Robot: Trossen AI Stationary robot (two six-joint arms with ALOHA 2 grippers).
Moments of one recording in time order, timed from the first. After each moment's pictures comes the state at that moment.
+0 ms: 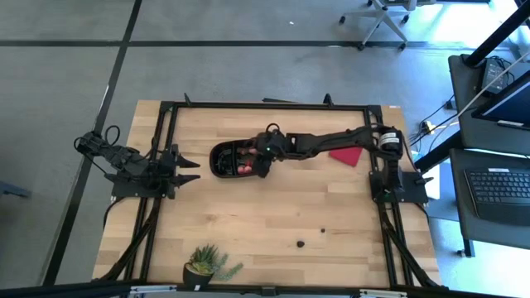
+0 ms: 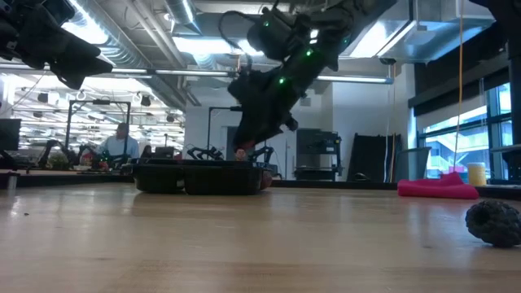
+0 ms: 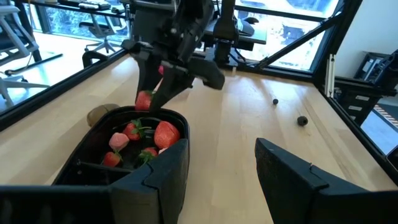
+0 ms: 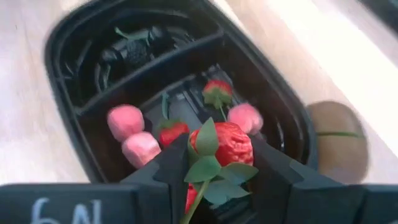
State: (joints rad) left arm -0.47 0.01 0.24 -0.46 -0.57 -0.28; right arm -0.14 1.98 1.36 -0.19 0.18 0.26
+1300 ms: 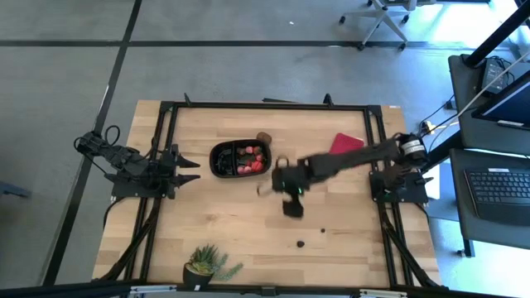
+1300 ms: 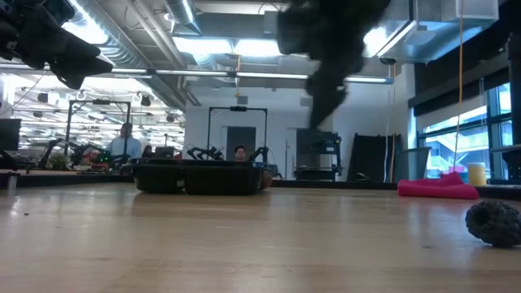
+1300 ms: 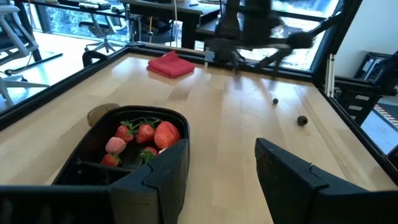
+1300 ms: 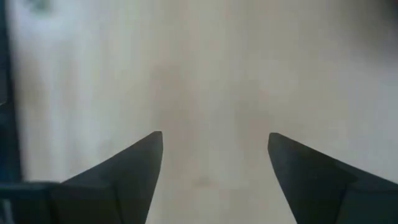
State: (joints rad) left arm -0.47 0.01 0.24 -0.46 -0.57 -0.28; right arm 0.13 1.79 1.36 -0.74 -0.16 0.27
